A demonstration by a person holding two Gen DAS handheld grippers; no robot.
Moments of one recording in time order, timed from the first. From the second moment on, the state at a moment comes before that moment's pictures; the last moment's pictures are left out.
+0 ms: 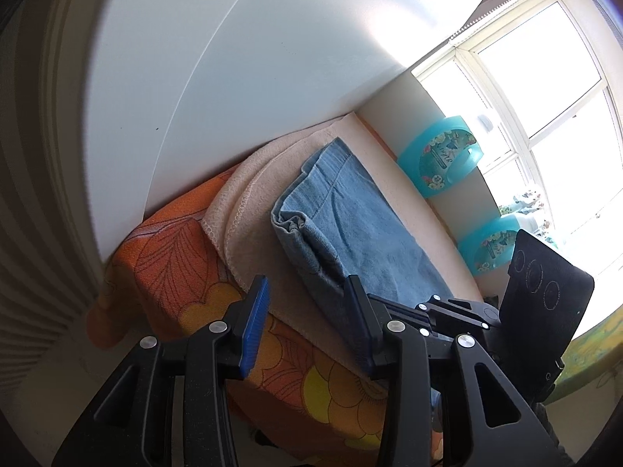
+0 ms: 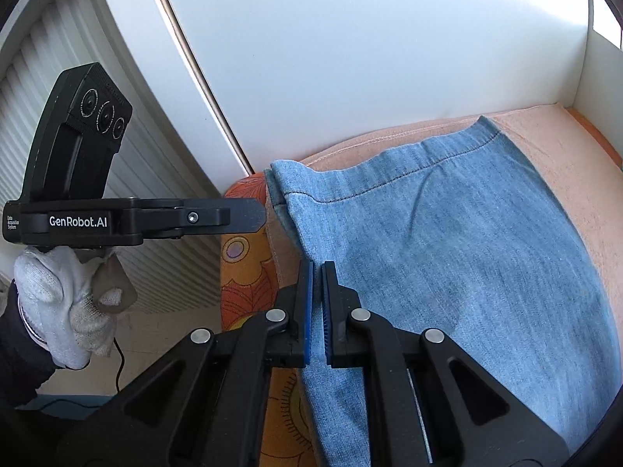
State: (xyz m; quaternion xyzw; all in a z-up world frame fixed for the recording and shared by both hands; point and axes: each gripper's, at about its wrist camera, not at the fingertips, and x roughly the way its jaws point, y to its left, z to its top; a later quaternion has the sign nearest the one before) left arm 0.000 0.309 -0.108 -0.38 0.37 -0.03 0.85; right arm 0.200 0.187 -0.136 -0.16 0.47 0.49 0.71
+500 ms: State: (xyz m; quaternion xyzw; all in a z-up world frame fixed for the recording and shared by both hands) left arm 0.015 0.307 -0.117 -0.40 0.37 0.00 0.84; right arm 0.198 0.172 -0.153 -0.16 0.48 0.49 0.71
